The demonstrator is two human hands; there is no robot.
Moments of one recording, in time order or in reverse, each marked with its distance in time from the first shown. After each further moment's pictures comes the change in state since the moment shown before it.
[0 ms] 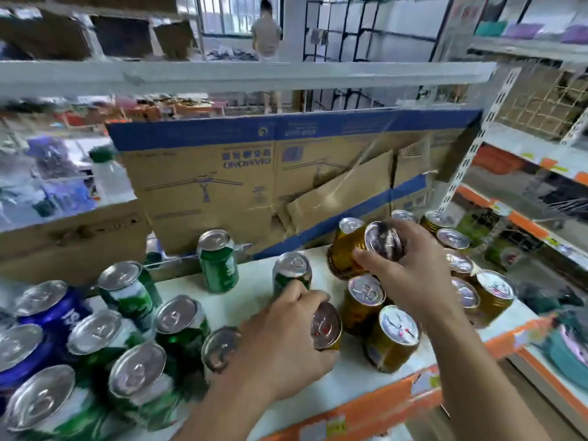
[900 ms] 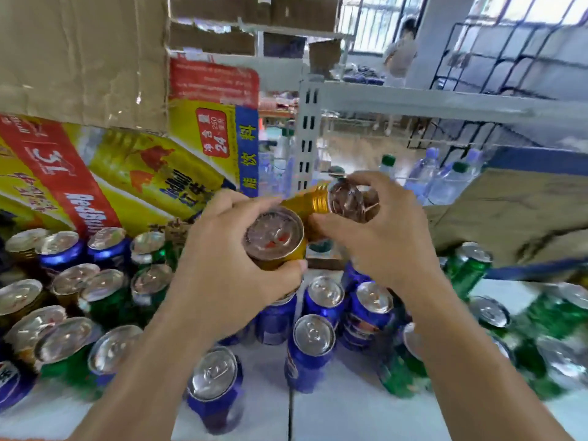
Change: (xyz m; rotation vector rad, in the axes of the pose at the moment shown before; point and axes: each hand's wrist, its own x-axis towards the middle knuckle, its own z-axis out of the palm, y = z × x) left_hand -0.256 -0.271 -0.282 -0.087 0.732 -0.134; right_hand -0.156 -0.370 0.262 0.245 -0.372 -0.328
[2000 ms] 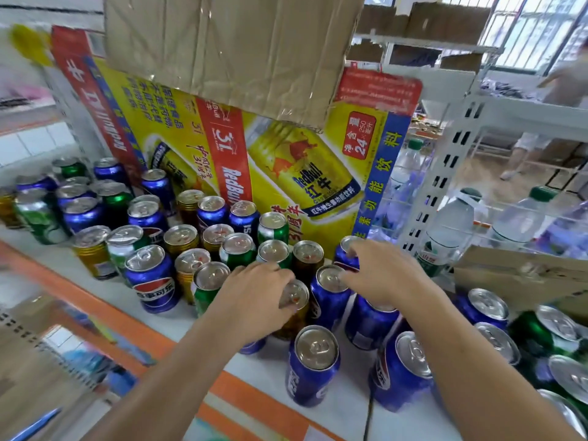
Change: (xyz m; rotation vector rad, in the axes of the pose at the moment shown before) left_hand -0.067 -0.105 -0.028 0.706 -0.368 -0.272; right_hand 0.012 -0.001 0.120 -0.750 -0.673 -0.223
